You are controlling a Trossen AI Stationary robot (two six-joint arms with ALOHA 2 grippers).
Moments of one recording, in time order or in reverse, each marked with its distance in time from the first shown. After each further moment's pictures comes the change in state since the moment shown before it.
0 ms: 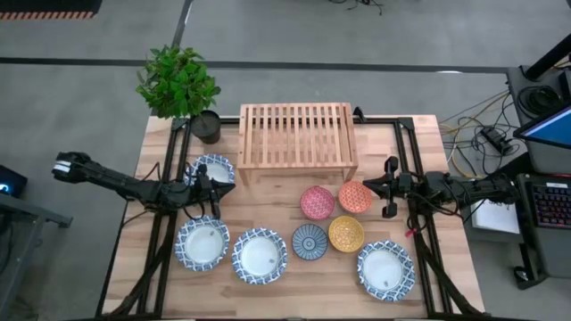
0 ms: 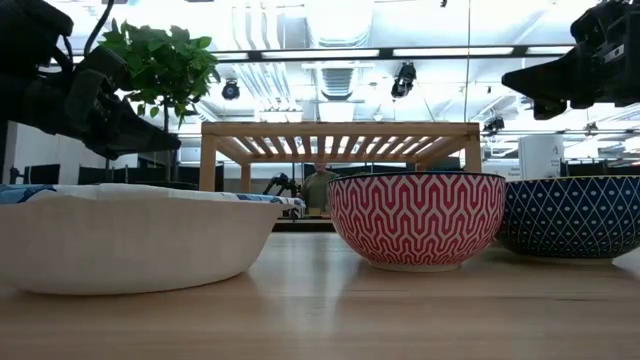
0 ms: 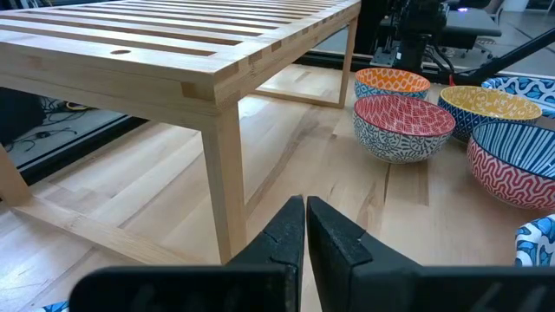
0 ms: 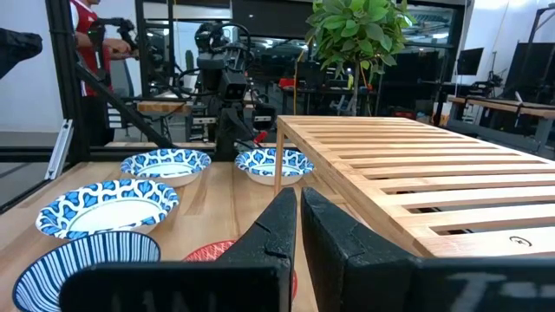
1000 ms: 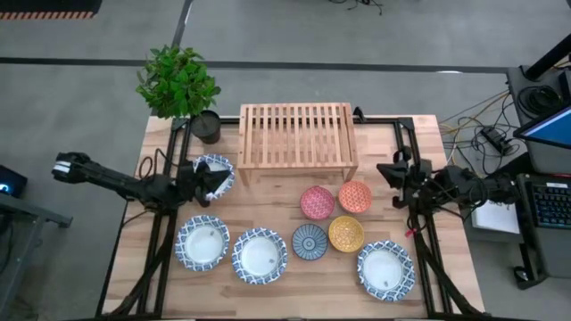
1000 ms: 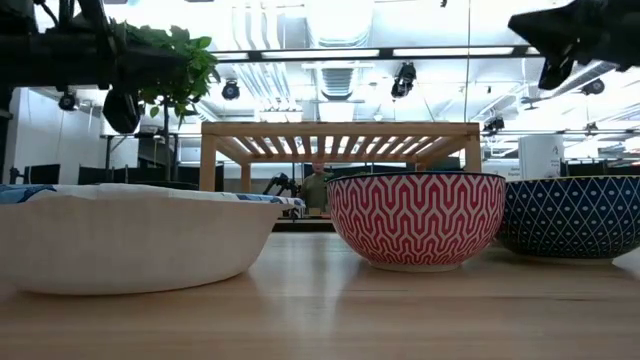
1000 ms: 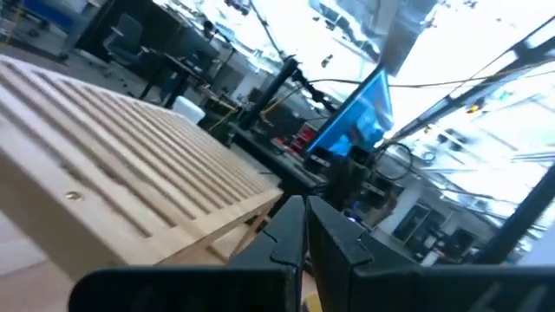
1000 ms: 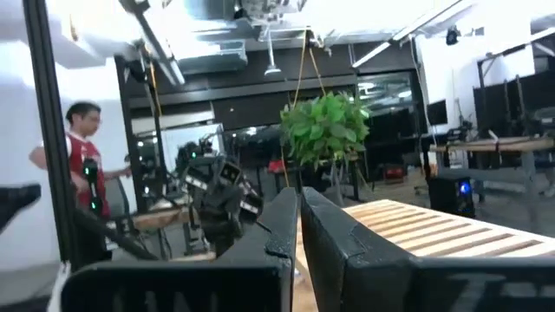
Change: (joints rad) left arm 0.002 -0.001 0.010 0.525 0.033 -0.313; right arm 0.000 0.020 0.092 0.203 0.086 0.120
